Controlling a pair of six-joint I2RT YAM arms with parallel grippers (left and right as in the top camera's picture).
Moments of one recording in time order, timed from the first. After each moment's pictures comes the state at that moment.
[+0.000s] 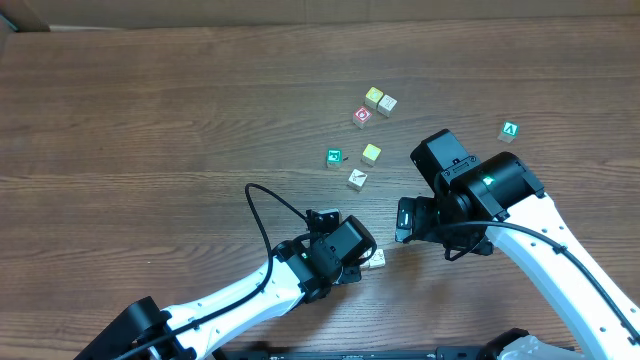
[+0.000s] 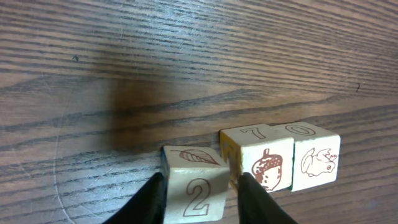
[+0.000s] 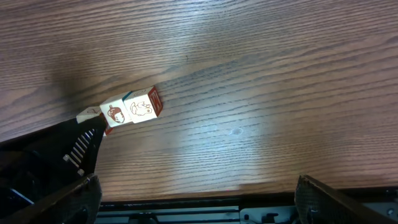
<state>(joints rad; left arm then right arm) -0.92 1.47 0.73 -0.46 -0.07 -1.05 0.50 1.38 1.26 -1.40 -0.05 0.64</state>
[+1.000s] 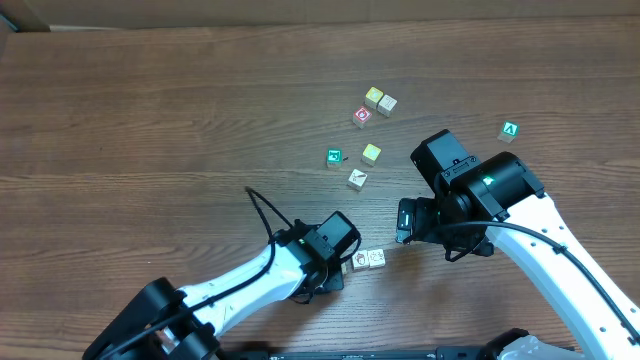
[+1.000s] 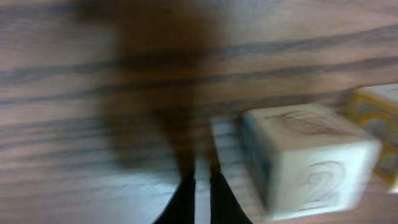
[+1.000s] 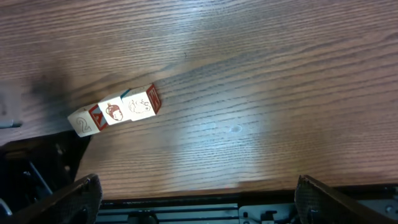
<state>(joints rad) -0.84 1.55 0.73 -0.62 0.08 -0.96 0.50 1.38 1.26 -1.40 -0.05 0.64</state>
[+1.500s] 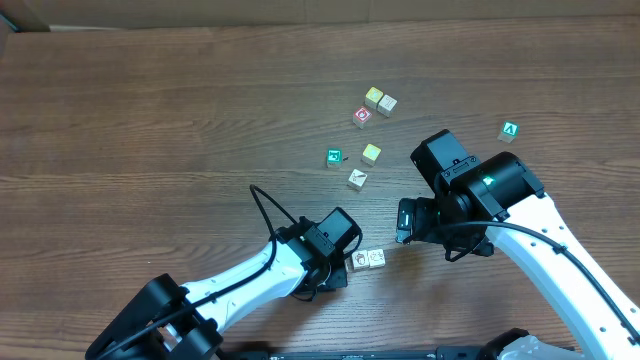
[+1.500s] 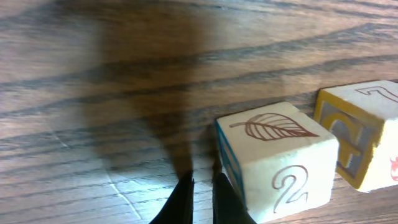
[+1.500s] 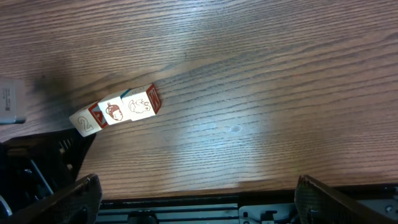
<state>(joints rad) -0.82 1.57 0.74 -0.61 0.12 -0.92 0.50 1.38 1.26 -1.40 -0.05 0.64</state>
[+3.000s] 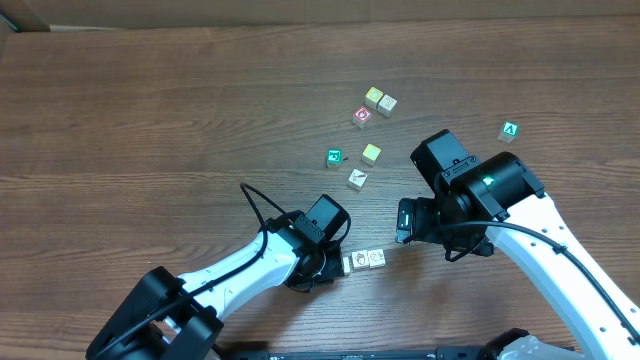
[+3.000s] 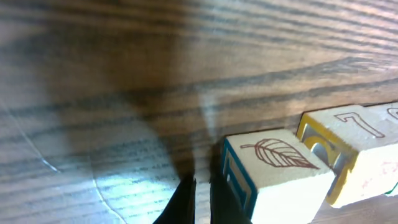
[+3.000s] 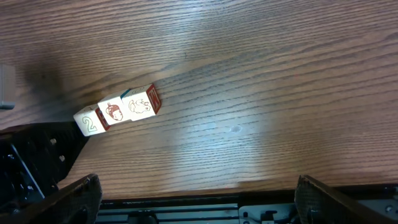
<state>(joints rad) -0.73 1.58 0.74 -0.57 0.24 -0.91 0.50 1.38 1.26 -1.40 -0.05 0.64</state>
